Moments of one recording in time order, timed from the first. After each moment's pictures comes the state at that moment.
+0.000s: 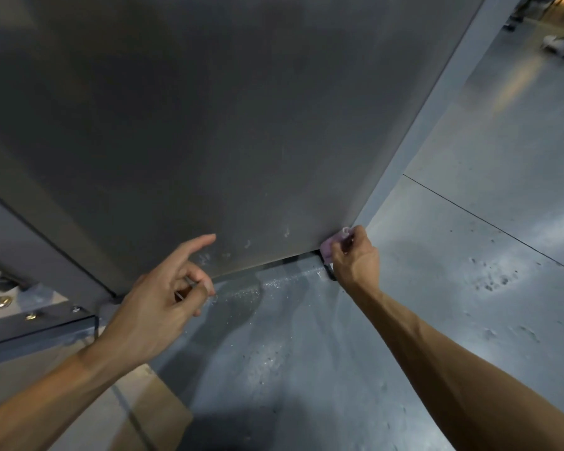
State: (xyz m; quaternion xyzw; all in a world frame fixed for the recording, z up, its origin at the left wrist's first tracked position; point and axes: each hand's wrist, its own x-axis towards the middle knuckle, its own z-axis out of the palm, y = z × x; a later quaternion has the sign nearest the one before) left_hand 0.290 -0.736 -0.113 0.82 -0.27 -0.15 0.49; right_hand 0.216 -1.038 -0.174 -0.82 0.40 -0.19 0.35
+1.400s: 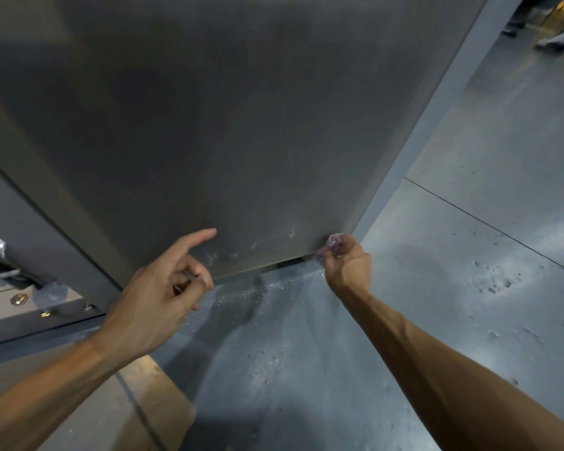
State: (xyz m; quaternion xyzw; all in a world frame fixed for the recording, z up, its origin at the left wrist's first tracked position) left_hand 0.297 -0.724 -0.108 0.82 -0.28 -0.13 0.49; right_hand 0.223 -1.023 -0.194 -0.78 0.37 -0.20 0.46
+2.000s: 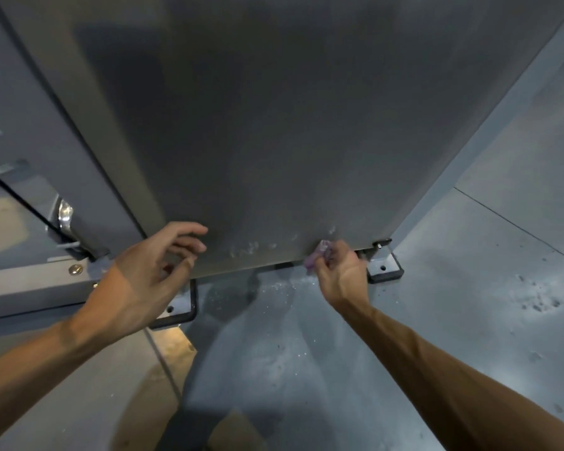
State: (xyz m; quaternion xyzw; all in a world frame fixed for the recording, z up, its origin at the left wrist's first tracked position) left_hand 0.320 -0.660 -0.106 0.84 -0.30 -0.07 0.44; right_hand 0.238 -0.955 -0.189 -0.83 0.27 -0.16 0.46
